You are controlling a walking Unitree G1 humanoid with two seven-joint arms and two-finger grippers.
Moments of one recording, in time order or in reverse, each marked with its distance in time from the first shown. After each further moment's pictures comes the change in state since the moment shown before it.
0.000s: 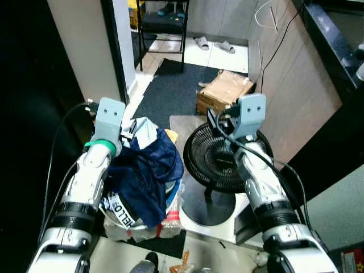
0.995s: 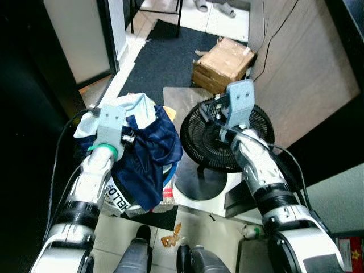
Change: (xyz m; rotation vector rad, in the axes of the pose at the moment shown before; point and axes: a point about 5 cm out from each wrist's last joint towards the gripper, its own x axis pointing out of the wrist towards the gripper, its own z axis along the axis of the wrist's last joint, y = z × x) left arm 0.010 -0.018 -0.006 -0.046 0.043 -0.026; right arm -0.004 0.016 -0.017 -0.117 0.124 0.289
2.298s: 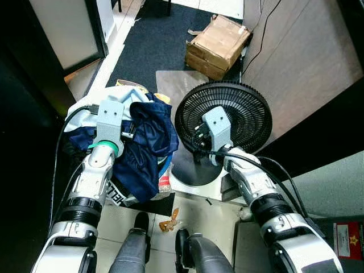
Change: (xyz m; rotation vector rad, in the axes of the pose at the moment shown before) left arm -0.008 0.011 -0.006 -0.025 0.003 0.072; right arm 0.004 0.010 -0.023 0.060 0.122 0.031
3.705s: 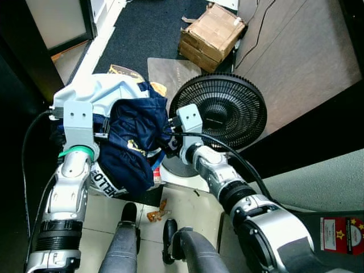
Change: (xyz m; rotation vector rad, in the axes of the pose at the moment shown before) left arm -0.033 0.041 0.008 -0.027 -0.020 0.190; right arm 0.033 0.068 0.001 0.167 0.066 0.228
